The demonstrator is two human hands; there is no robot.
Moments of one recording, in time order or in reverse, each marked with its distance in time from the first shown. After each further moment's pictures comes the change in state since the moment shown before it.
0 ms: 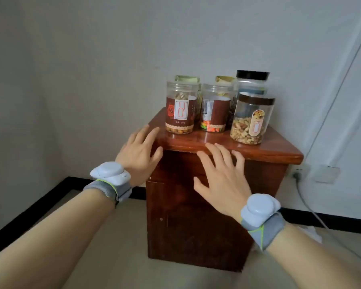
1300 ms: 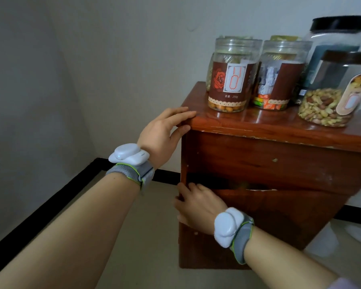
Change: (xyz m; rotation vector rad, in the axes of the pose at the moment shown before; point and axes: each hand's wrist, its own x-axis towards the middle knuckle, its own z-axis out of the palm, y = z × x) left_hand 0.026 -0.063 0.017 -0.273 0.180 0.188; right_hand -0.001 -0.118 0.132 -0.009 -0.171 -0.603
